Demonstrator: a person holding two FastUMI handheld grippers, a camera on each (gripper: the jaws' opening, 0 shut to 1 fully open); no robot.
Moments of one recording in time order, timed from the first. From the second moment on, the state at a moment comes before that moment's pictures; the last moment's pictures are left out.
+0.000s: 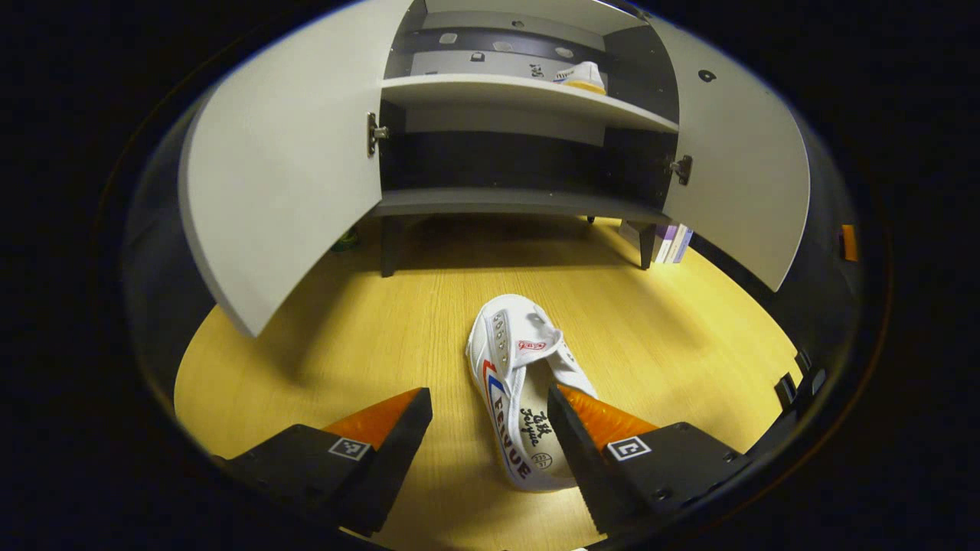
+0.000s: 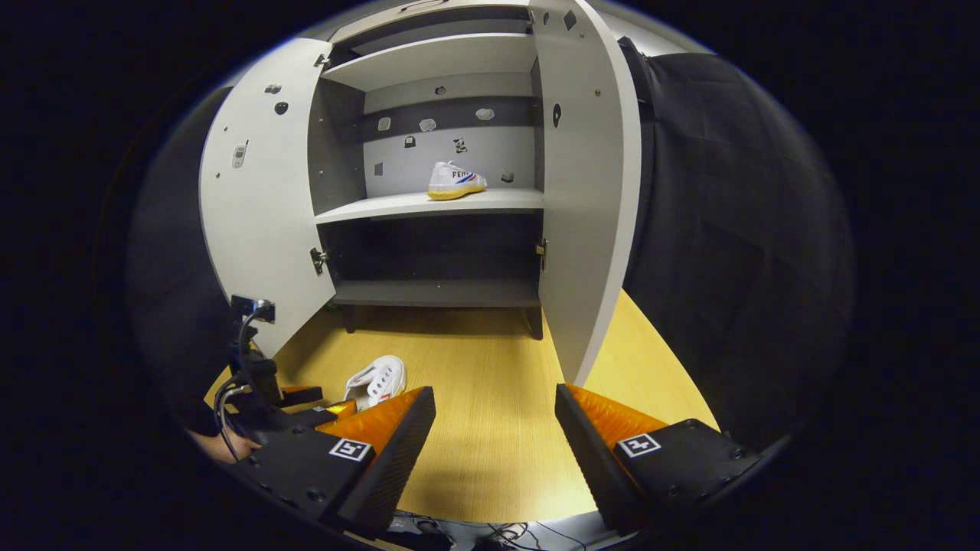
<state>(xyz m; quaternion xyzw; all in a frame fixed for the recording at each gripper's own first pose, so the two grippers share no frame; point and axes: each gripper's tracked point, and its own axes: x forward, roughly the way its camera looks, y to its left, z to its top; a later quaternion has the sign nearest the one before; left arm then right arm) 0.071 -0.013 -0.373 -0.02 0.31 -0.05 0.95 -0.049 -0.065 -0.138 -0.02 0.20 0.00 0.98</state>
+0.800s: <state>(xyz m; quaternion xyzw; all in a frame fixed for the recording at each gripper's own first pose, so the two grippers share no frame) 0.132 -0.002 -0.400 0.03 0.36 -0.01 0.93 -0.087 -0.129 -0.128 0.00 0.20 -0.09 0.97</state>
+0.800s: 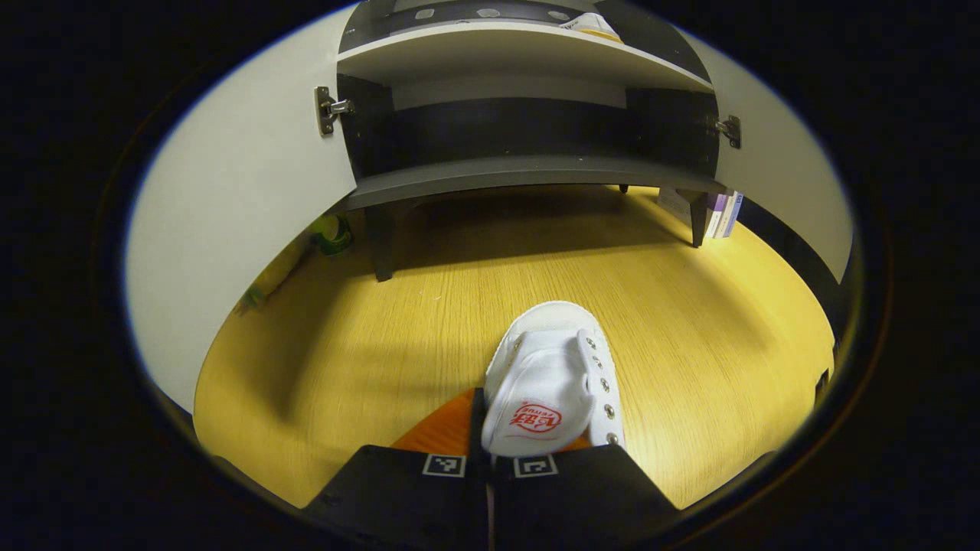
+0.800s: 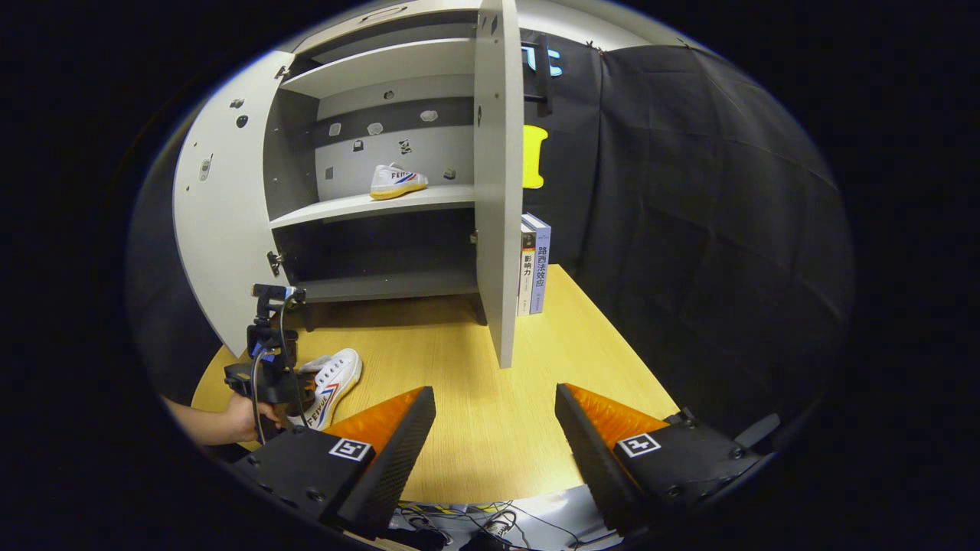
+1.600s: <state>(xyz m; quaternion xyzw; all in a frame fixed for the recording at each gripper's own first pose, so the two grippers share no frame) 0.154 -0.030 -0.124 0.01 0.26 -0.03 0.97 -0.079 -0.191 -0.103 0.04 0.14 -0.10 0.98</state>
